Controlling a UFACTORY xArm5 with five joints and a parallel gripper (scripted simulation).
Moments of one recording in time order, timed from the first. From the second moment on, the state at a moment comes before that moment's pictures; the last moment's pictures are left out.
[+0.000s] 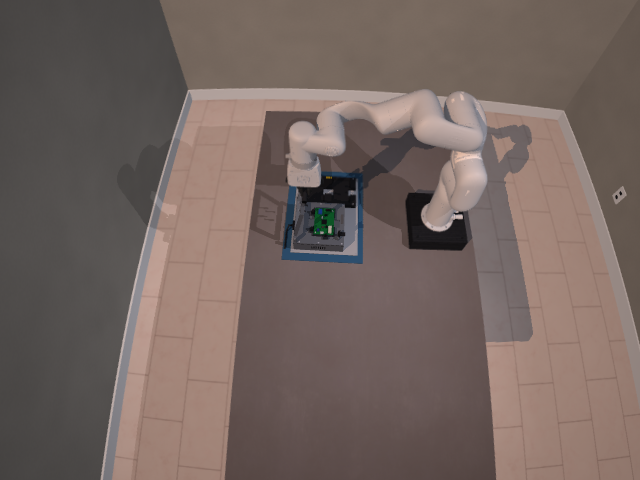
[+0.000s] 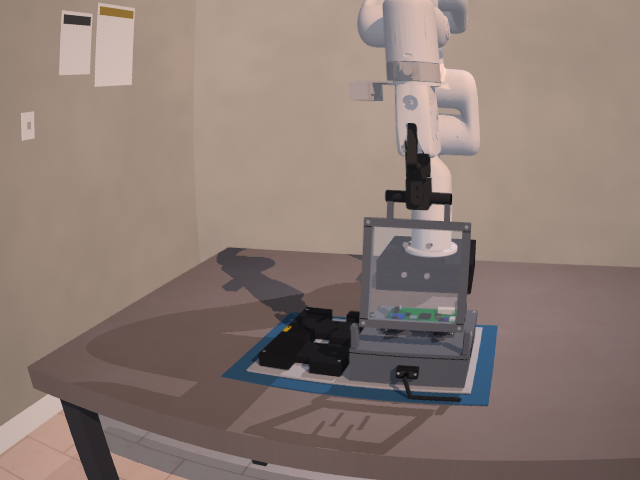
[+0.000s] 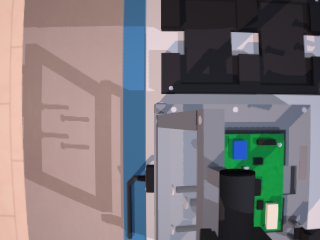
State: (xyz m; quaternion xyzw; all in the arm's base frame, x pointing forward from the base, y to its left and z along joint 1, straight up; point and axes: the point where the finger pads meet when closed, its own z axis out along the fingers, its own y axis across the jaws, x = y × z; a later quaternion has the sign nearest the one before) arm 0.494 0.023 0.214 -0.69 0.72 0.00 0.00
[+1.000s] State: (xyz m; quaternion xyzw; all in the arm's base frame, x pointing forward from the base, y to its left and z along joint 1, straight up) arm 0.449 0.025 0.199 -0.69 0.72 0.00 0.00
